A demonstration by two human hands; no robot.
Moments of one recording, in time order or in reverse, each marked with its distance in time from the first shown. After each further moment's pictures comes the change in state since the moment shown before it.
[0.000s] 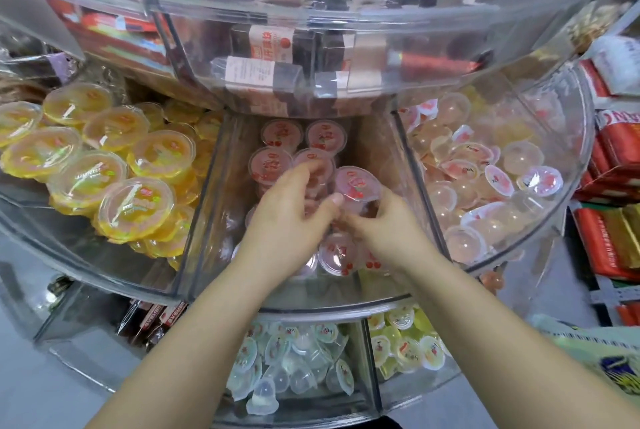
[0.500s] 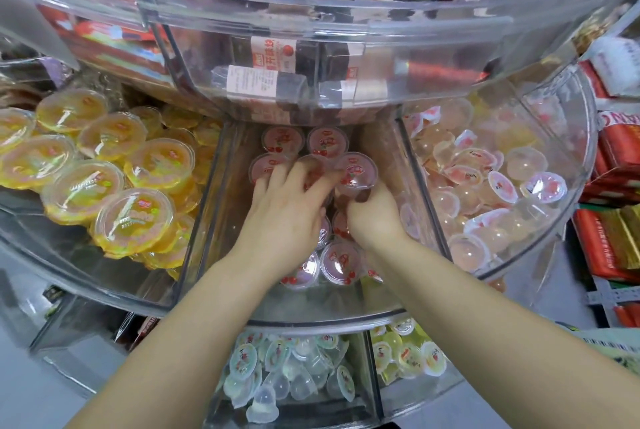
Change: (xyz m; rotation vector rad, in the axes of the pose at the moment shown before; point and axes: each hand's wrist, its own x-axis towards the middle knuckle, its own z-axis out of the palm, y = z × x) left_hand 0.022 -0.020 0.002 0.694 0.007 0.266; right_hand 0.034 -0.005 0.028 -0.034 0.251 0.163
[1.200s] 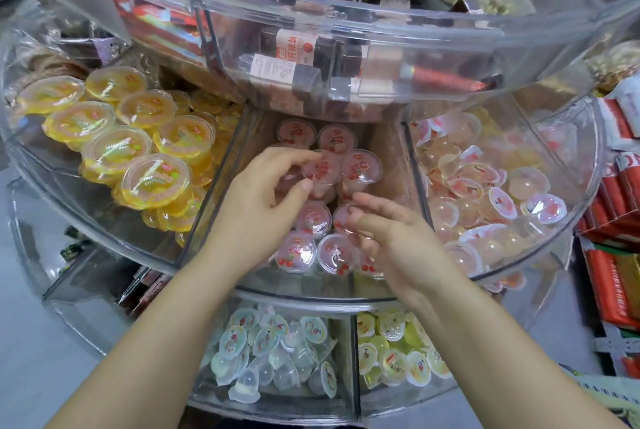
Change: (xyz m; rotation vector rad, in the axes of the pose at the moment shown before) left_hand -0.031 0.003 -0.031 -0.659 0.274 -0.167; right_hand -0.050 -0.009 -0.053 0.443 -0.390 0.141
